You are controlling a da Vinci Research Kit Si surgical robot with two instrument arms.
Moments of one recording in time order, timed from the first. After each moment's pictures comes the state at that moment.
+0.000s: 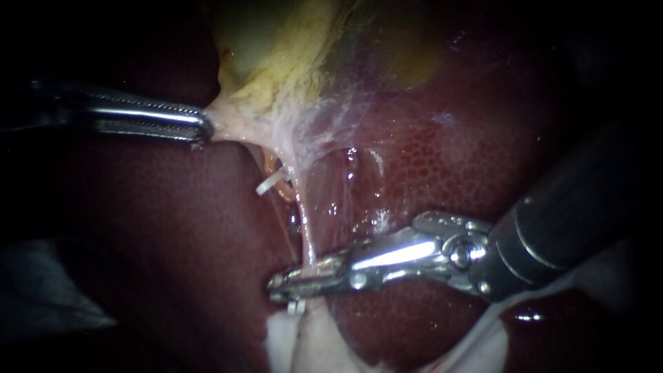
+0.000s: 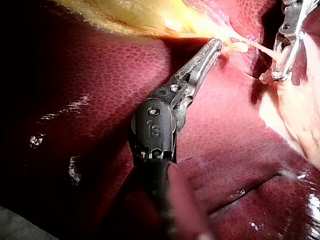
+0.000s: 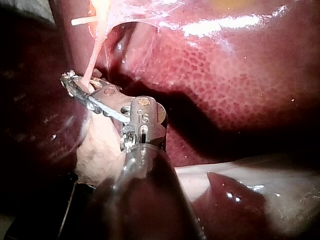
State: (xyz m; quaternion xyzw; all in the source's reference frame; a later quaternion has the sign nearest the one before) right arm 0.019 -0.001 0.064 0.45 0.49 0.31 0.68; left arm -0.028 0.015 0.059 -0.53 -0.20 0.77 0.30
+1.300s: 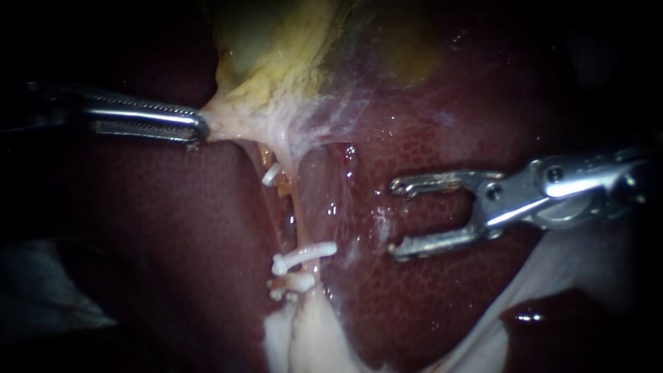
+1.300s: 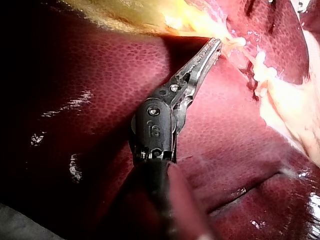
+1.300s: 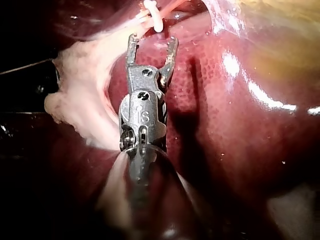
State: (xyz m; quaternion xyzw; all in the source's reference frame) right arm 0.005 0.005 0.054 0.19 0.52 0.10 0.83; left arm -0.028 0.015 0.059 -0.53 -0.20 0.77 0.30
